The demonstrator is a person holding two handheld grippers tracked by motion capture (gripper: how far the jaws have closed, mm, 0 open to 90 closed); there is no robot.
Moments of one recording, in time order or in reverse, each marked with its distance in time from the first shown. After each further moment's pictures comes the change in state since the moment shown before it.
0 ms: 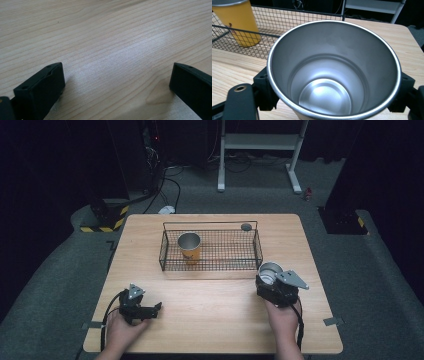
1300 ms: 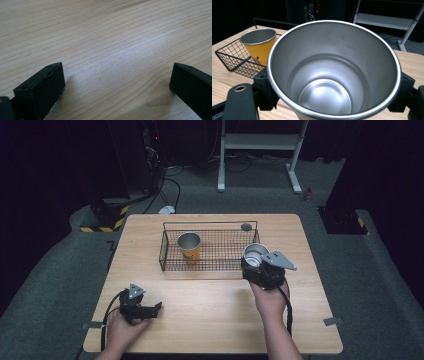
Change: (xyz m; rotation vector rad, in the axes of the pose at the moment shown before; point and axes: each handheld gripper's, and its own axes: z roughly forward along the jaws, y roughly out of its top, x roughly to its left) left arm 0.000 0.001 0.001 -0.002 0.000 -0.005; right arm 0.030 0.059 0.015 -0.078 0.078 -0.030
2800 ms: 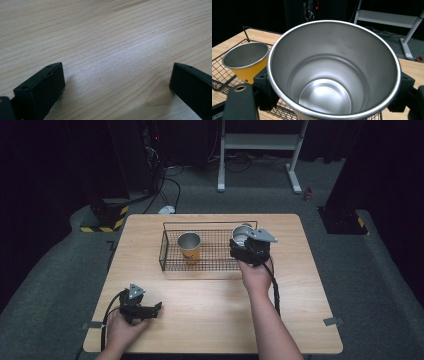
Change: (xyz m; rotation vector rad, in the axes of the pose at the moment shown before) left arm 0.000 0.000 0.000 0.000 0.000 0.000; right arm 0.006 0.039 0.064 0.045 -0.005 0.008
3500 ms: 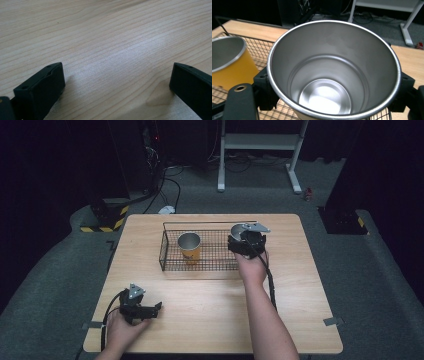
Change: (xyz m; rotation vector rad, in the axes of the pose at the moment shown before) left arm 0.000 0.000 0.000 0.000 0.000 0.000; right arm -0.008 -0.001 0.045 0.102 -0.033 0.042
